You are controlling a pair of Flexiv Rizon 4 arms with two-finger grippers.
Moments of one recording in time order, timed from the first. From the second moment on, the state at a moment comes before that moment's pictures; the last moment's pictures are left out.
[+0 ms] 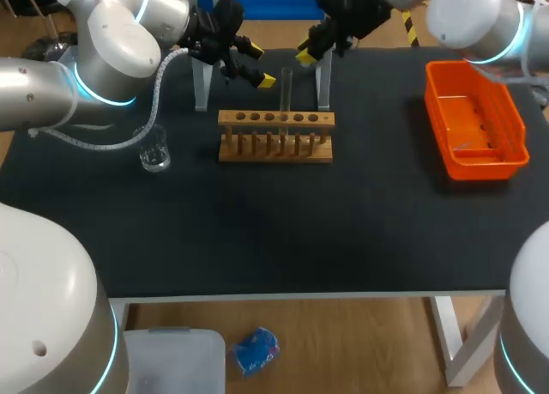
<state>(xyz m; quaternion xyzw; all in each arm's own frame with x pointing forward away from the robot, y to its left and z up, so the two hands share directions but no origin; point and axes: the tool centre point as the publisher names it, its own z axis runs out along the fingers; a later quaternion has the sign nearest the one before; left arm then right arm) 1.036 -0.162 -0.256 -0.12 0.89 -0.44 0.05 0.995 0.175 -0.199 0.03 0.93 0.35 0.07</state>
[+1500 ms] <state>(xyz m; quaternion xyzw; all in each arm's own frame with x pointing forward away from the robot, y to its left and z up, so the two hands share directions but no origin) 1.036 -0.162 -0.256 -0.12 0.89 -0.44 0.05 1.014 0.210 -0.222 0.02 0.94 0.34 0.05</state>
